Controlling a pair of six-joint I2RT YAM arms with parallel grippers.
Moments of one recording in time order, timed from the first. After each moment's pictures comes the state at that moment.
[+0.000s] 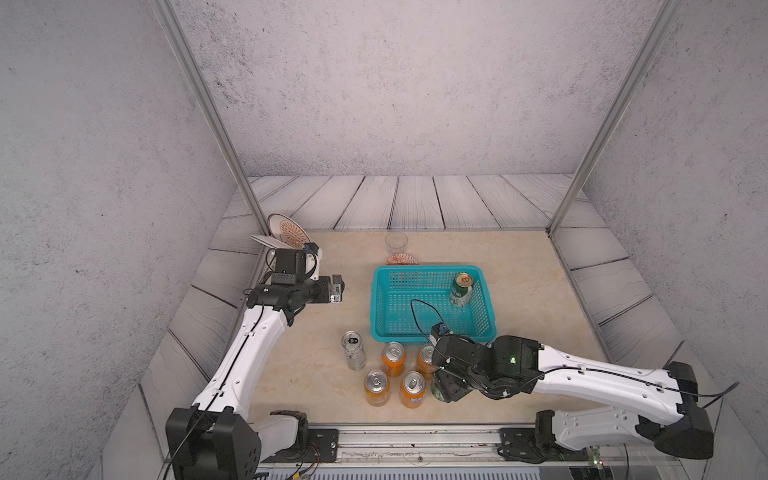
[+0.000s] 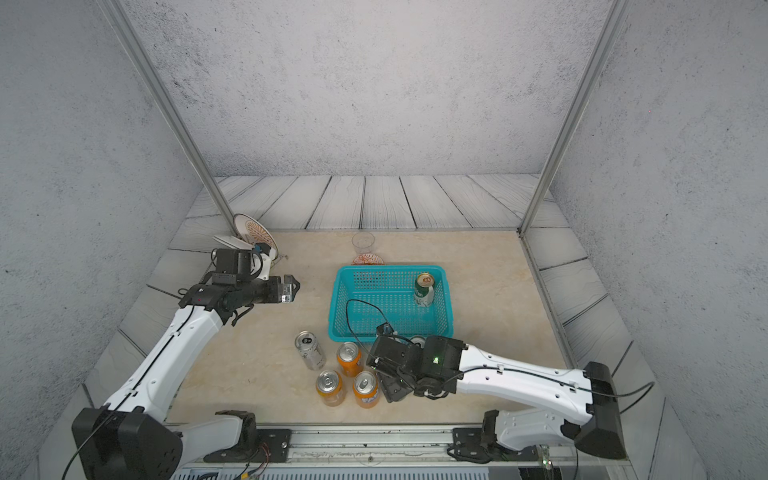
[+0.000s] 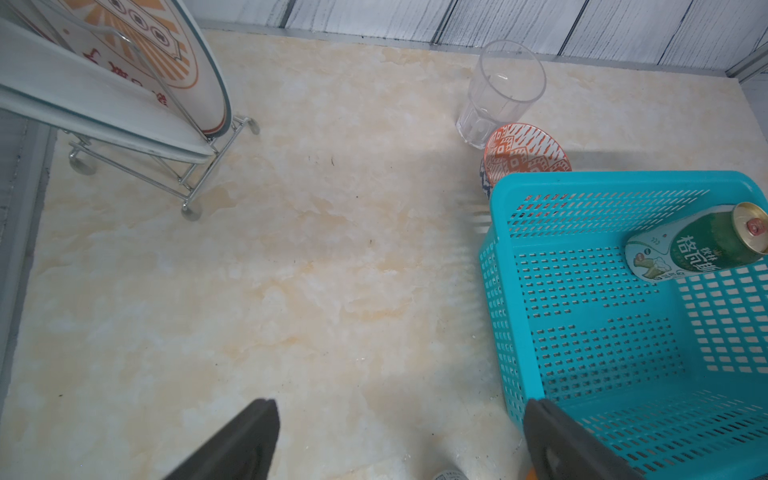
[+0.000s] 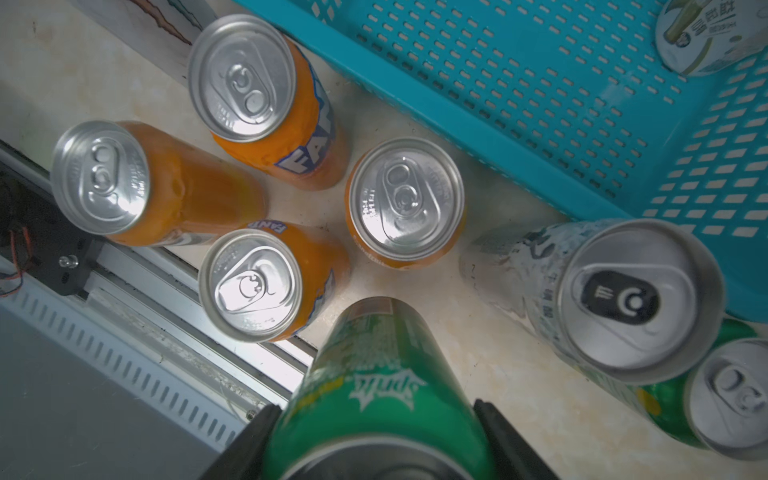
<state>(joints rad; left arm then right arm) -0.12 1.22 1.09 -0.68 0.17 -0.11 1.28 1.22 1.09 -1.08 0.19 0.70</state>
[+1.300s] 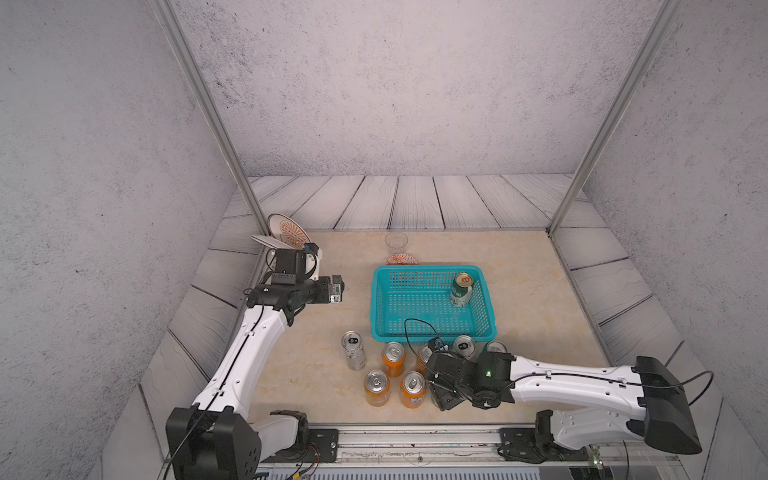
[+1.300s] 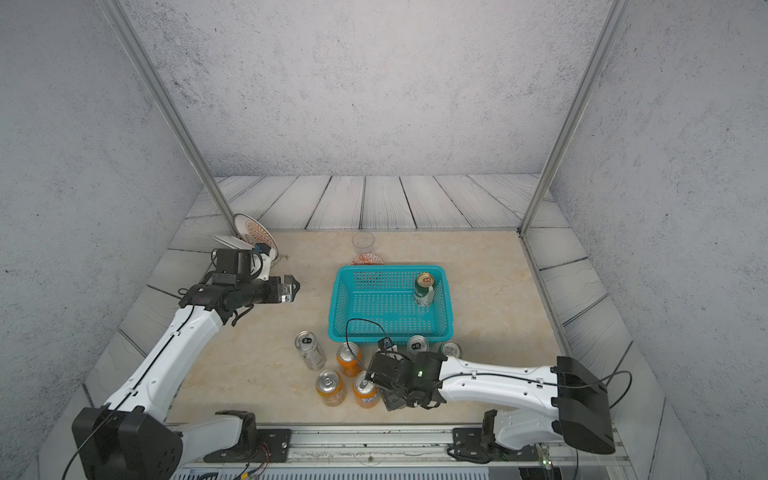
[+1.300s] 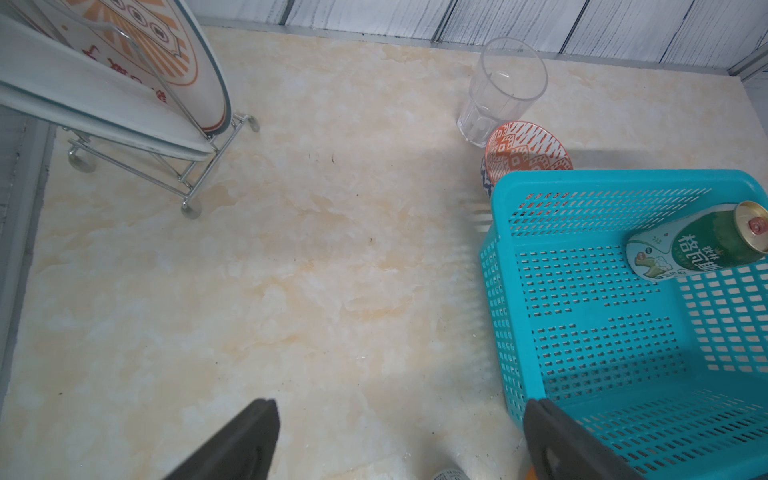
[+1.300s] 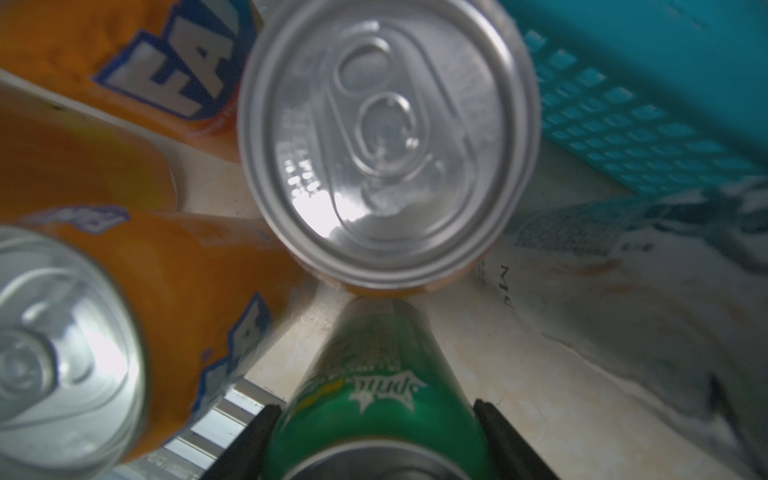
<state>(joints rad) -0.12 1.22 1.09 -0.69 0.17 -0.11 1.29 1.28 0.86 -0.85 0.22 0.74</state>
